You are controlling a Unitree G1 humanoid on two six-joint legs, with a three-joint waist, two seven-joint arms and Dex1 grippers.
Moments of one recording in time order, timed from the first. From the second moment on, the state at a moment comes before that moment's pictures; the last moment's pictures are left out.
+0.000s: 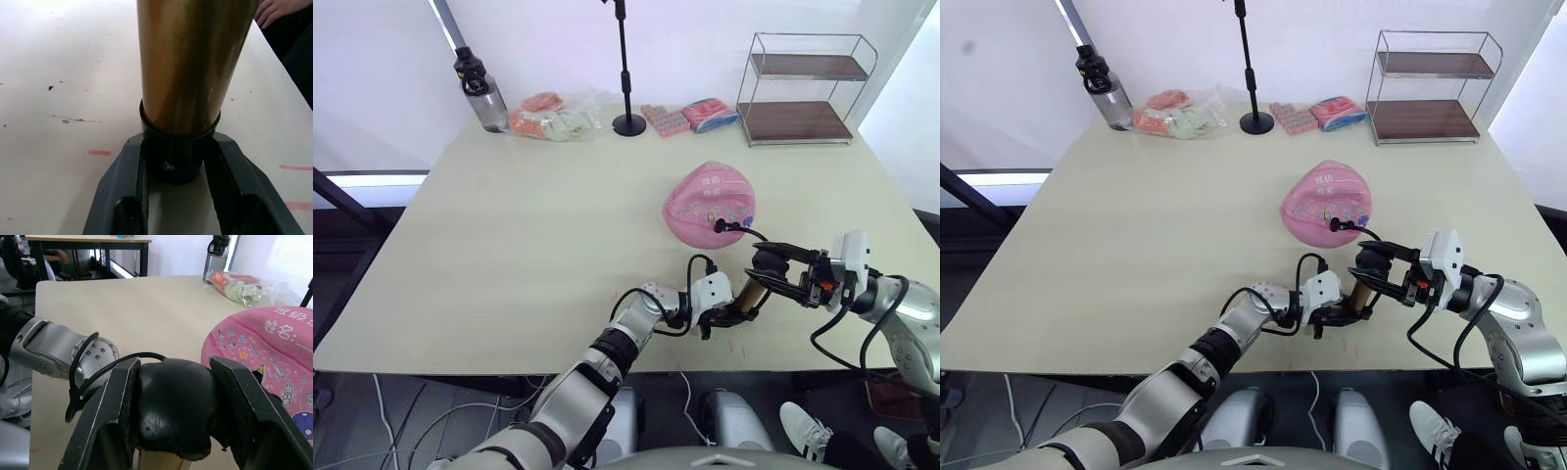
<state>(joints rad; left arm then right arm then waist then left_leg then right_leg) -0.59 -0.01 -0.46 0.83 0.10 -0.18 -0.92 -0.06 -0.67 -0.07 -0.20 0.57 0.09 1.04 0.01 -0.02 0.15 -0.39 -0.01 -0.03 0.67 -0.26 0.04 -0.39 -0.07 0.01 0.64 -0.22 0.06</state>
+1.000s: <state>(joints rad) -0.61 -0.09 -0.47 0.88 0.12 -0.22 -0.92 -0.33 -1.01 -0.45 -0.30 1.06 0.71 1.01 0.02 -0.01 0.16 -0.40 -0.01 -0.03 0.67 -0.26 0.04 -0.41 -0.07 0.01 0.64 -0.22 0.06</state>
